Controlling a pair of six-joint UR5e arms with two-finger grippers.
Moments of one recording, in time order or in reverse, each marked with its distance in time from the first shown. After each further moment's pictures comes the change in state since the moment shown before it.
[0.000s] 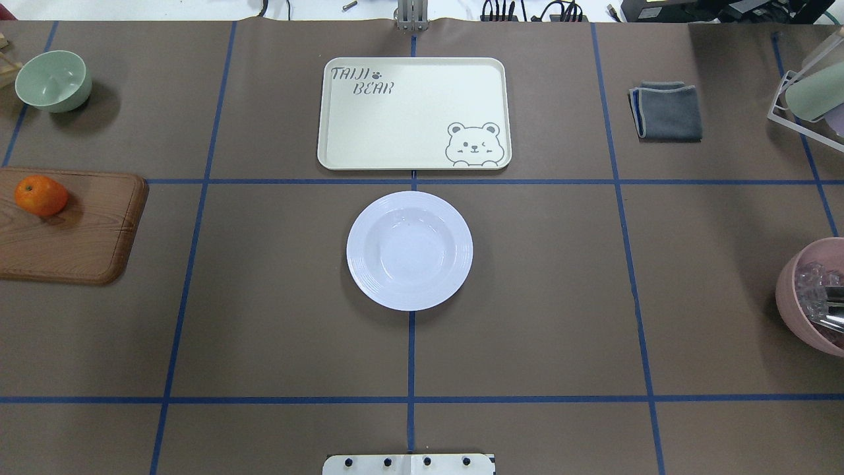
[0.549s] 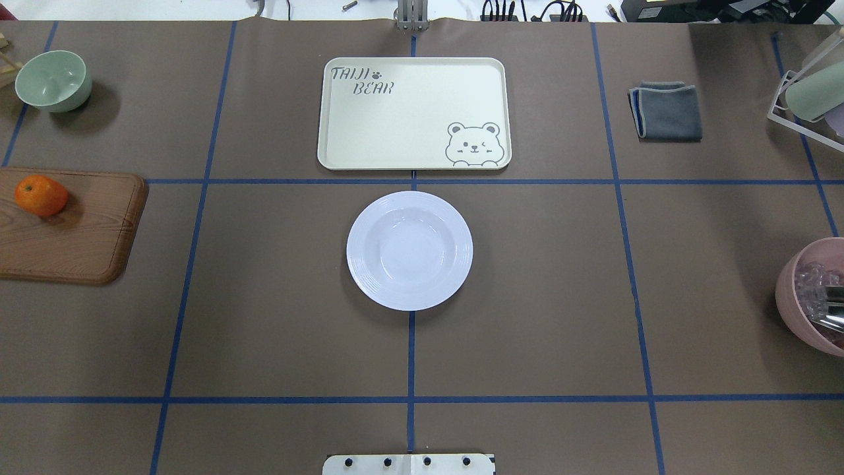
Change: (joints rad) left arm 0.003 0.007 0.000 -0.031 0.000 -0.006; right arm -0.001 -0.003 -0.006 -0.003 0.035 0.024
